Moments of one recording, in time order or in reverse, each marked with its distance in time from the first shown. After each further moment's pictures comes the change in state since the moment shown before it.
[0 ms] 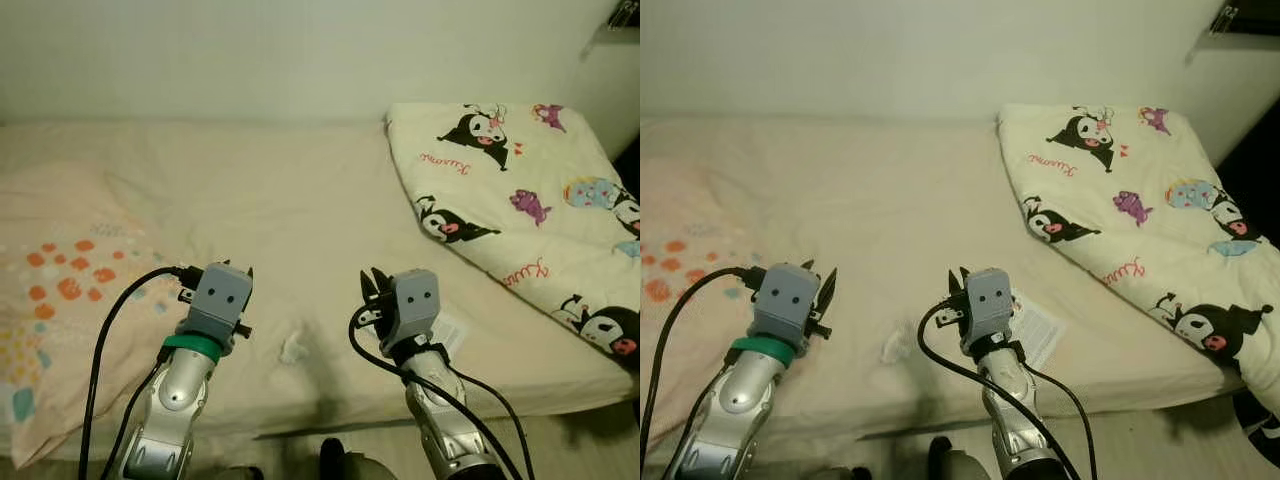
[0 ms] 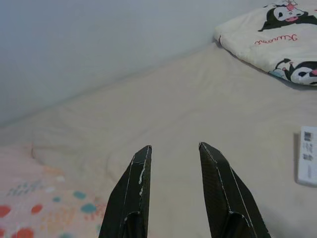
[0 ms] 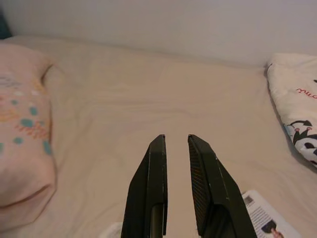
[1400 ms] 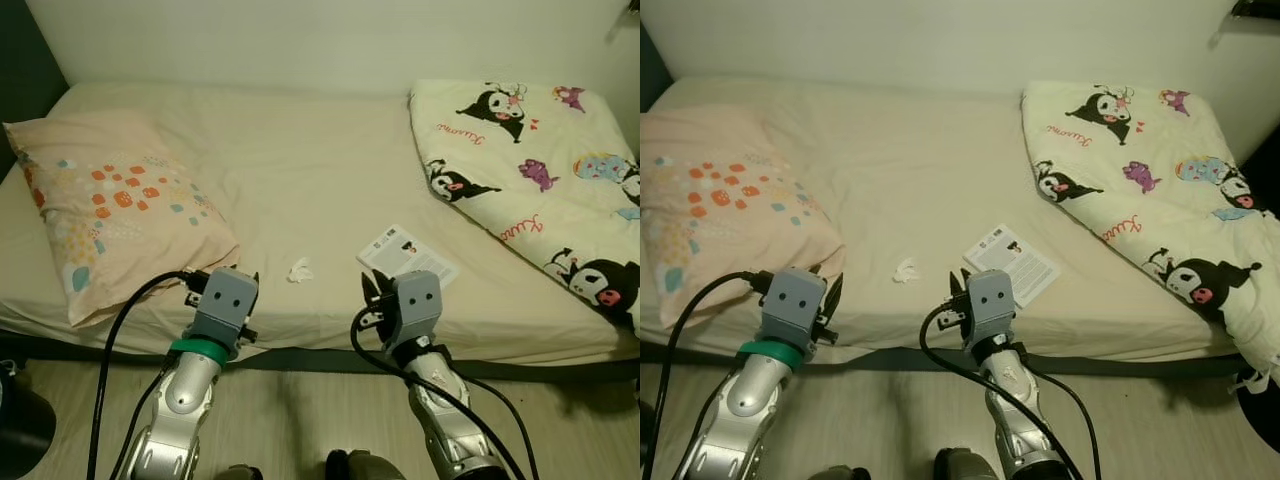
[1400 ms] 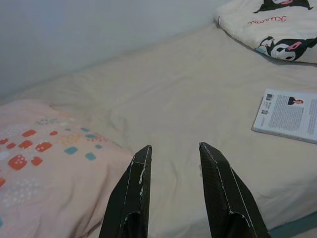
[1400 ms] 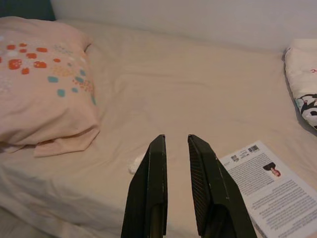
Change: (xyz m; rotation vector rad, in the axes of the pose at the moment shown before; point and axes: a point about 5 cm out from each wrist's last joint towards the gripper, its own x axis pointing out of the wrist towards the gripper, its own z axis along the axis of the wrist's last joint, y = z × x) left arm -0.001 -0.004 -0.002 -0.005 0.009 -0.014; right arm -0.001 0.000 -0.001 -0.001 0.004 0.000
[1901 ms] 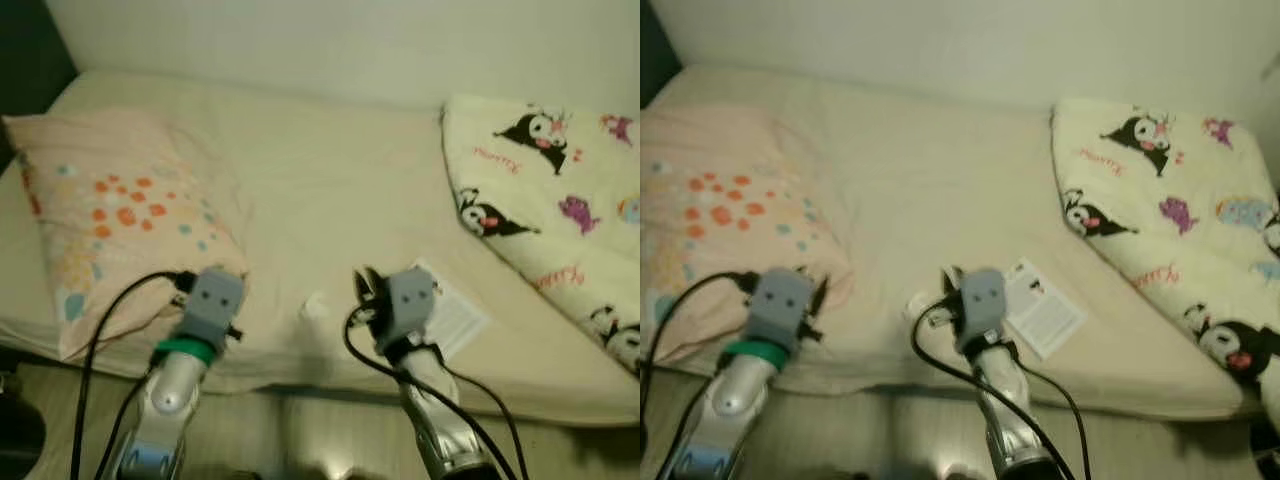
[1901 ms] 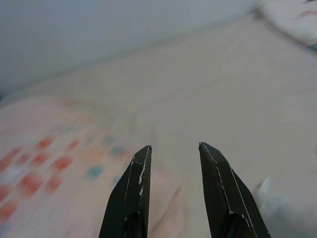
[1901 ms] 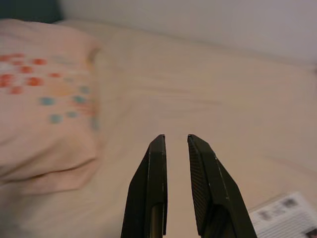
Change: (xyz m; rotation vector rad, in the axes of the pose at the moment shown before) left arm 0.000 0.007 -0.001 0.011 0.004 0.026; right arm 0.002 0.007 0.004 0.000 -0.016 0.028
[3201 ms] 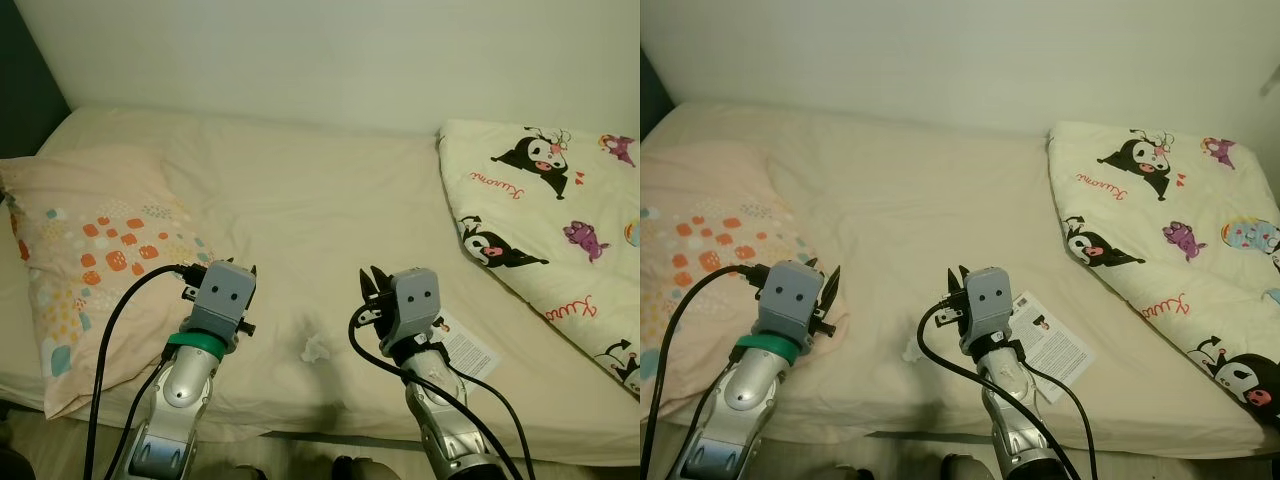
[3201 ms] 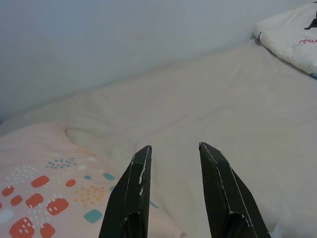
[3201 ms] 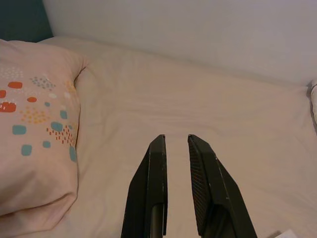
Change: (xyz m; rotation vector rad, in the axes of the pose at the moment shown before) left arm 0.003 -0.006 0.005 -0.013 -0.018 -0.013; right arm -0.001 -0.006 0.000 -0.001 0.003 -0.029
